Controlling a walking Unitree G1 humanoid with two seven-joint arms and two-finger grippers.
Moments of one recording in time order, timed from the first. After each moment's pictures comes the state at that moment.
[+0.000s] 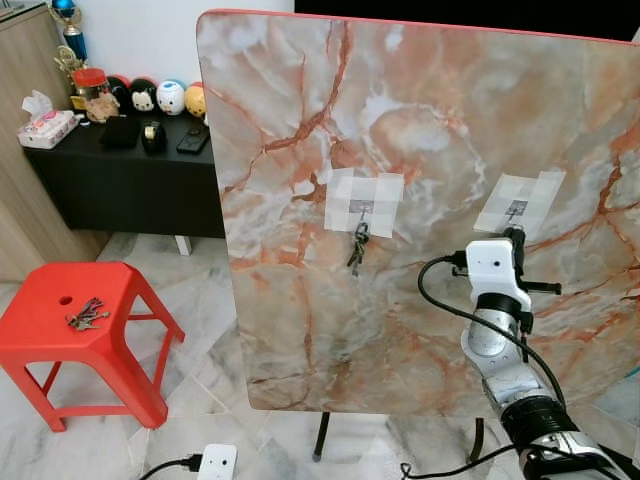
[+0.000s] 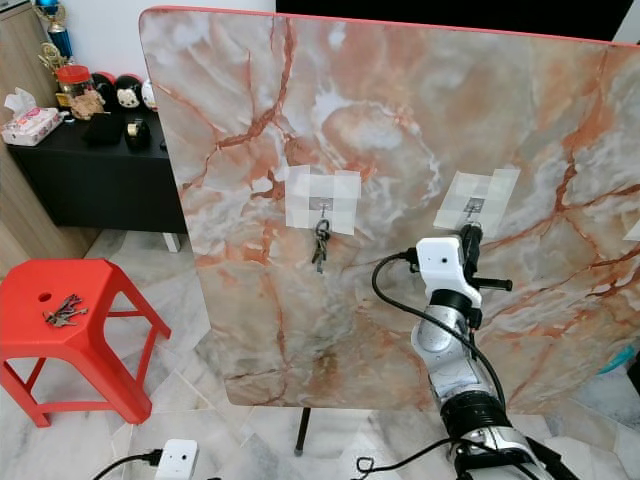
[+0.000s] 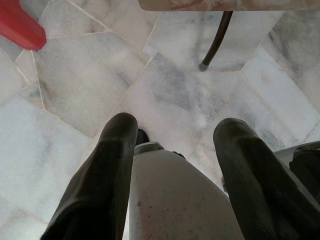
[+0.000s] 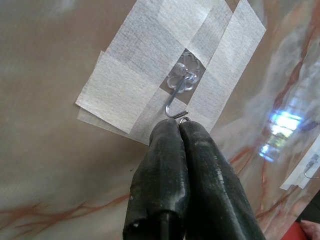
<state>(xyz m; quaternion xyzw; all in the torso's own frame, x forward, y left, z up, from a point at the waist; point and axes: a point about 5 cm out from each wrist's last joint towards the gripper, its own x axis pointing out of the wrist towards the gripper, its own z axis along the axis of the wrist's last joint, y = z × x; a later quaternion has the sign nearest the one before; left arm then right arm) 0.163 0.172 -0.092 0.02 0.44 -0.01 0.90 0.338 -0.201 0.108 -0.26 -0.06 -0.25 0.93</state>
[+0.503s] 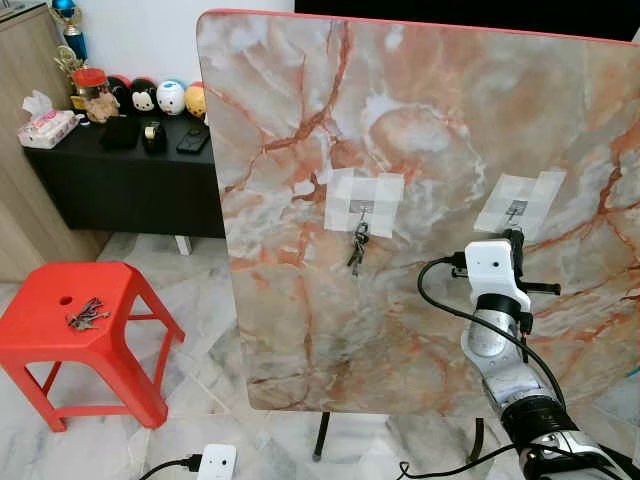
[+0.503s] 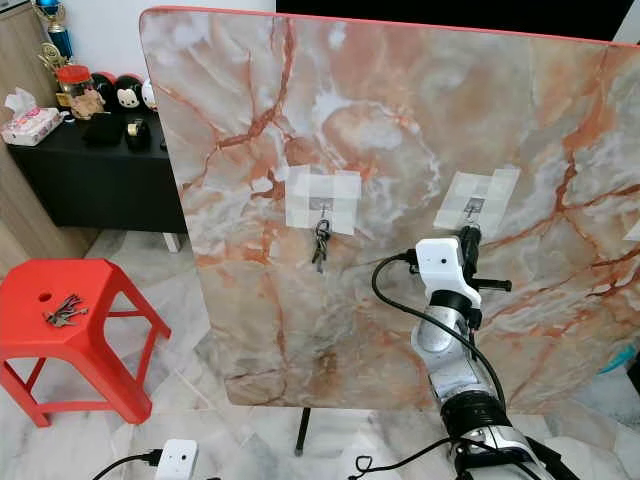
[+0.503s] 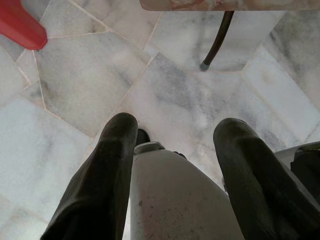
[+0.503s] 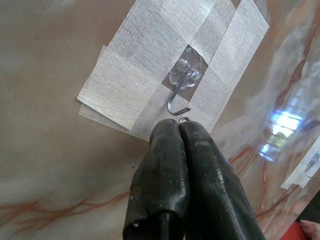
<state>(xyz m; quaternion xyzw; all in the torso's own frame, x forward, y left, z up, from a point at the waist) 0.163 0.172 -0.092 0.02 0.44 0.00 0.90 0.338 -0.201 0.107 -0.27 -0.06 -0.25 0.93</state>
